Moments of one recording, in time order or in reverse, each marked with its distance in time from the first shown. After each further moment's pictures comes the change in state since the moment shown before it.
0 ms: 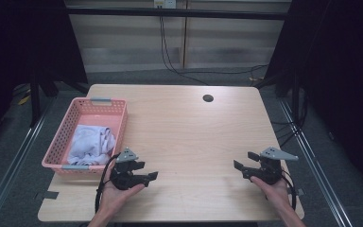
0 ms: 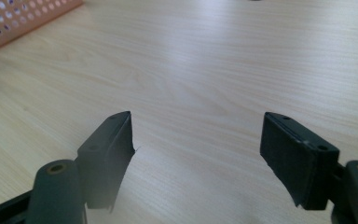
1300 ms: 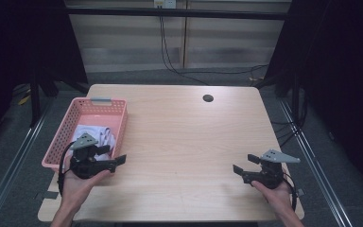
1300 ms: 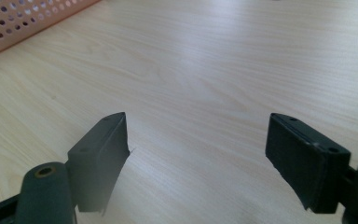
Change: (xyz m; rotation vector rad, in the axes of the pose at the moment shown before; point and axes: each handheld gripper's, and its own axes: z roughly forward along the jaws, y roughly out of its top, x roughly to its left) left arm 0.051 0.024 -0.091 -0.113 0.136 -0.051; right arm 0.009 0.001 -0.010 0.010 0.051 -0.025
